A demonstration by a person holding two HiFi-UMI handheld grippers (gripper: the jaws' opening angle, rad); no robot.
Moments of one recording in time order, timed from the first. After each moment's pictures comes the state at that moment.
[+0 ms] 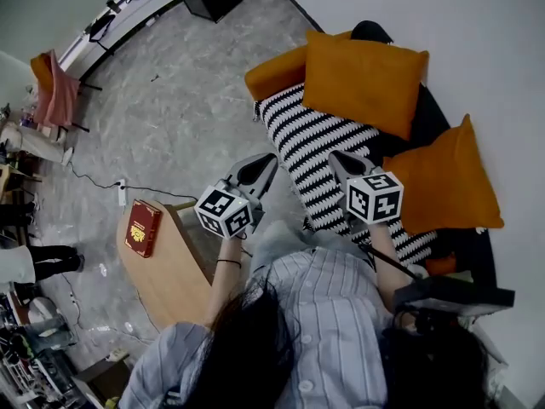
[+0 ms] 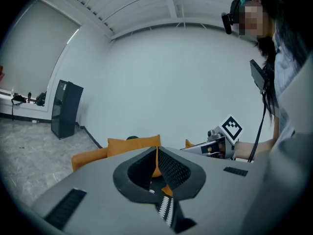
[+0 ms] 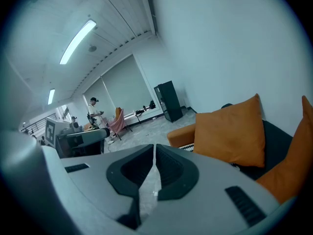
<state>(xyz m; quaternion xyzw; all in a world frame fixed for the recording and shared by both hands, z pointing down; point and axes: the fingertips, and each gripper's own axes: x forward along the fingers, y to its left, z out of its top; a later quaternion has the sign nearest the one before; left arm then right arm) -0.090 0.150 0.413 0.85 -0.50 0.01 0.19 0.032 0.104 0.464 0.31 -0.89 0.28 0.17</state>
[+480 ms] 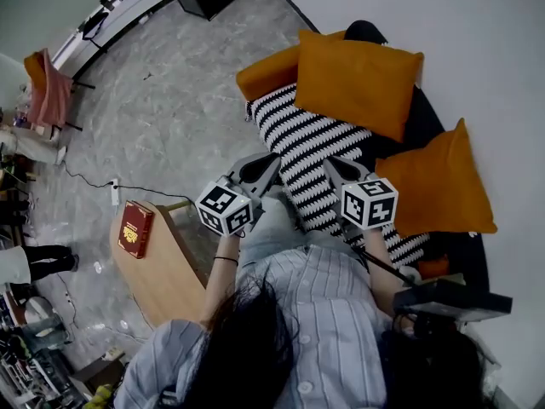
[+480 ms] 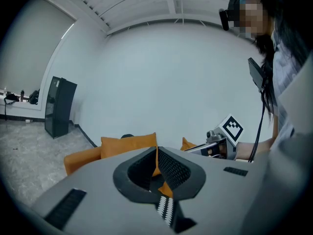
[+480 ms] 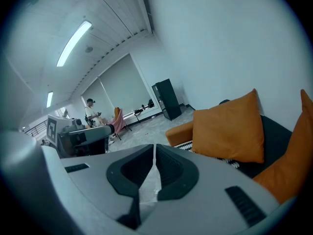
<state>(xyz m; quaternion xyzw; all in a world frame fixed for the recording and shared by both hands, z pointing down) -0.063 0.124 0.421 0.86 -0.47 0.03 0.20 0.044 0.096 0.478 0.31 -0.88 0.30 0.17</state>
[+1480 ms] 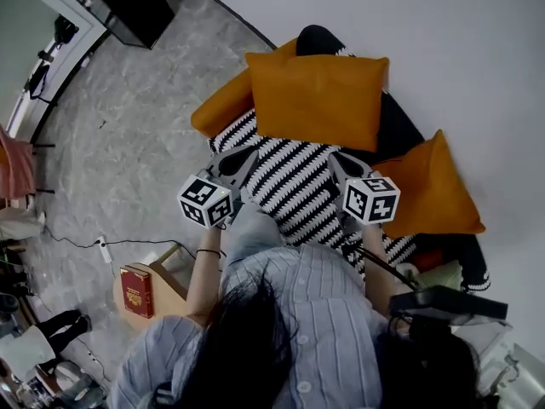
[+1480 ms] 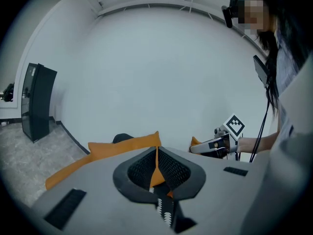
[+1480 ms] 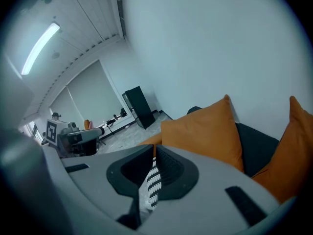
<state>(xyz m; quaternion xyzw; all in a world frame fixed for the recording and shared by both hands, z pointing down) -0.080 -0.067 0.447 0.90 -0.38 0.06 0.21 0.099 -0.063 0.494 0.46 -0.81 0.33 0.15</state>
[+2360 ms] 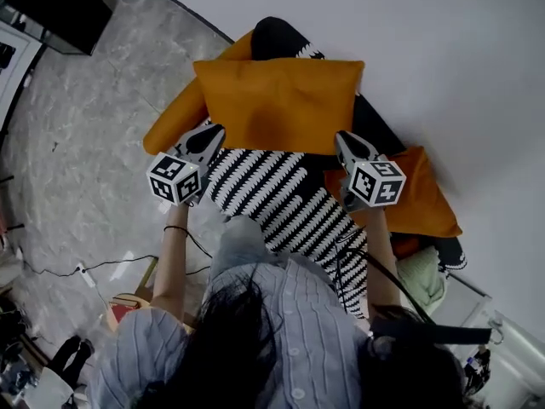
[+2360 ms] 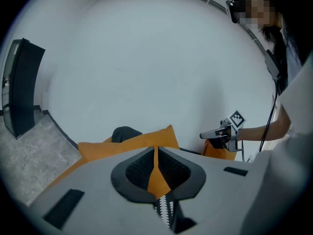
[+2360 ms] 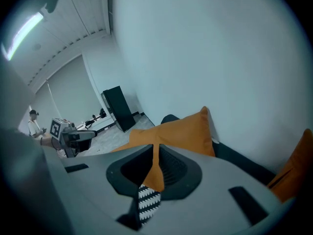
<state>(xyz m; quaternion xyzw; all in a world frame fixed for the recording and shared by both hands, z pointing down) -0.073 -0.253 0.531 0.91 -0.32 0.10 0.25 0.195 -0.214 0.530 0.54 -0.76 0.32 0.17</state>
